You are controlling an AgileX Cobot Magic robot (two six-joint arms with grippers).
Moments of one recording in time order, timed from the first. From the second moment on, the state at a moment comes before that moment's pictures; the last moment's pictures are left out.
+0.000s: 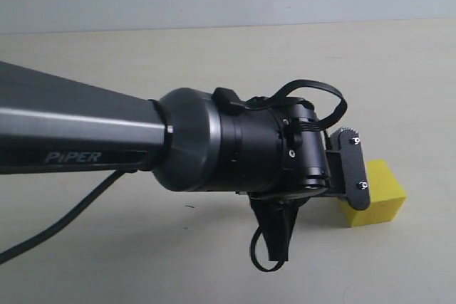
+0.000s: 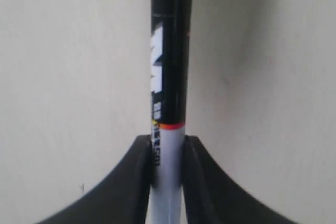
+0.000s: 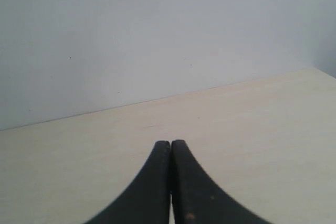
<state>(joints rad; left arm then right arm) -1.17 2.10 -1.40 0.53 0.75 0.11 -0.20 0.00 -0.06 0.18 0.24 -0.02</state>
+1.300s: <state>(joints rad) -0.92 1.98 -1.46 0.25 0.95 -0.75 -0.20 0.00 -0.06 0.18 0.24 -0.02</state>
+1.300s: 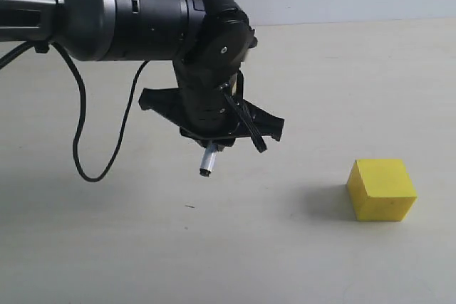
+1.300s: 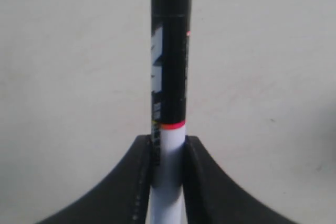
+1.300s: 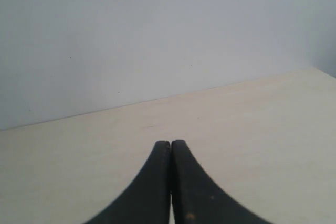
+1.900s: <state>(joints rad) -0.90 2.04 -1.46 0.14 0.98 -0.92 -0.20 0.00 -0.06 0.18 0.24 -0.02</state>
